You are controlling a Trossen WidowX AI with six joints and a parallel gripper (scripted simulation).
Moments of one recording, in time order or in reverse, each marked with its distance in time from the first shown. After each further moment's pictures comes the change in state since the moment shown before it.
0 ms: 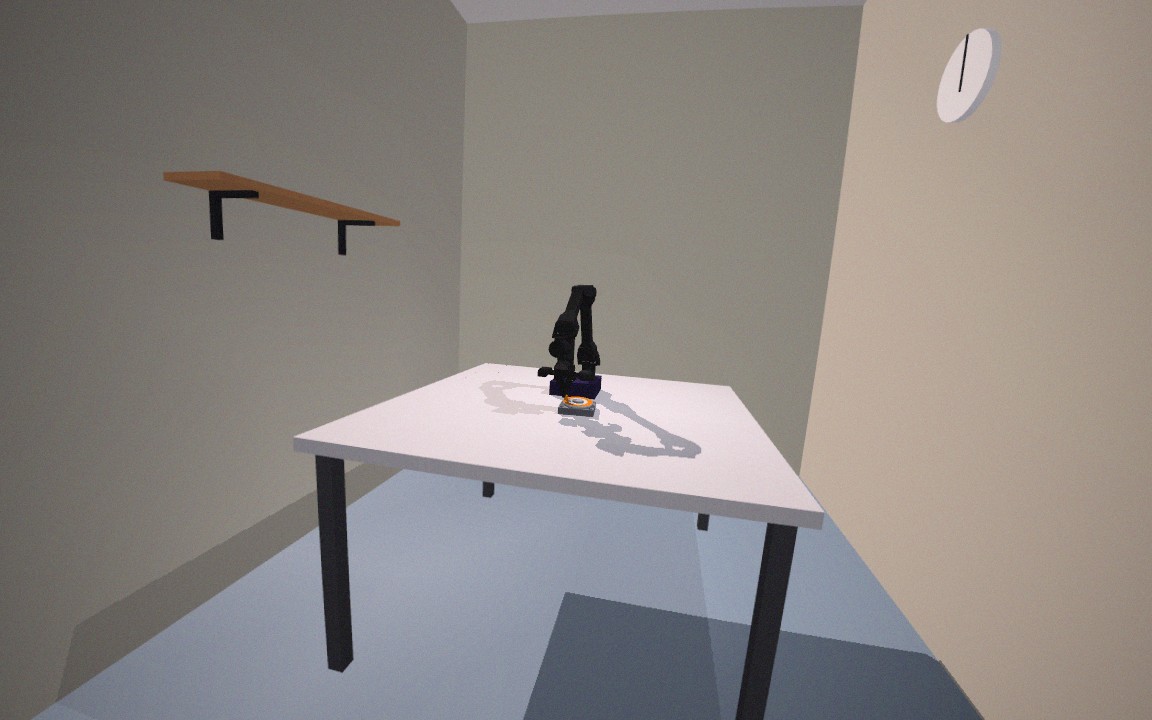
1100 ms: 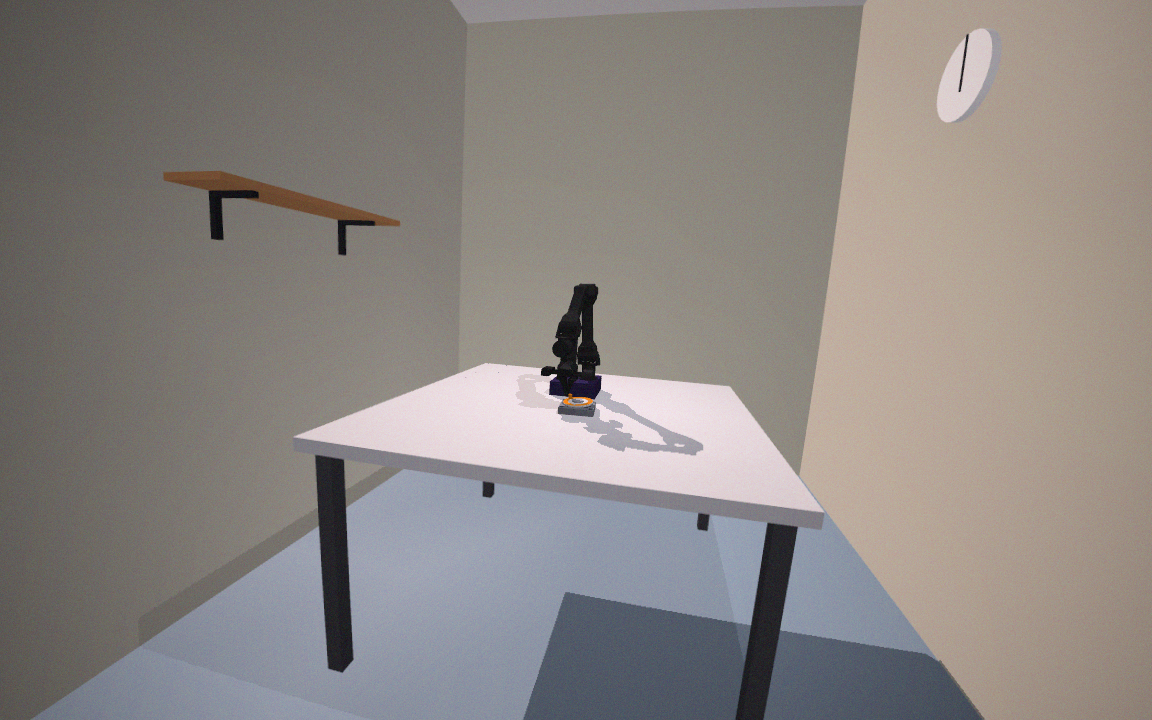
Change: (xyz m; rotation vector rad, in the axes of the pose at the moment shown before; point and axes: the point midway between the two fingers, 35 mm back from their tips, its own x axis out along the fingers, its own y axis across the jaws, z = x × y) arm 0.005 0.002 -0.036 -0.003 0.005 -0.008
